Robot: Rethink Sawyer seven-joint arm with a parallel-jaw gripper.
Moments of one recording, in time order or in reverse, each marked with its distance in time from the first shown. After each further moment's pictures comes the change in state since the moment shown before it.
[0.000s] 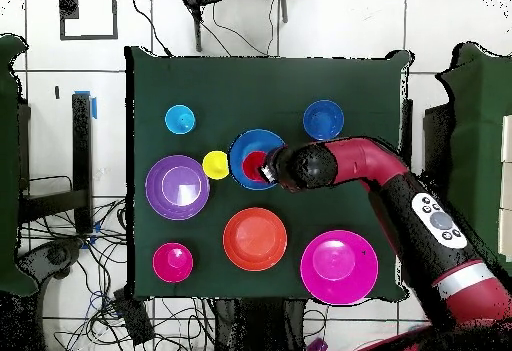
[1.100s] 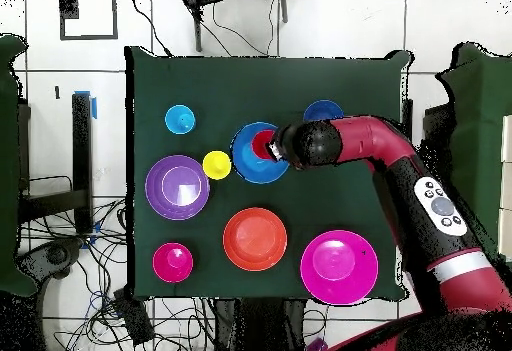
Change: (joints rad) arm 0.056 0.005 -0.026 -0.137 -0.011 0.041 0.000
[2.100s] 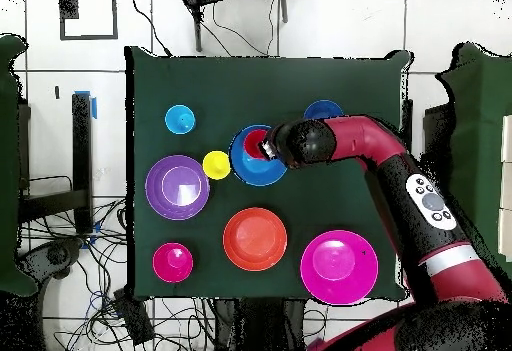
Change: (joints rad) arm 0.002 0.050 0.020 -0.028 0.001 0.000 0.000
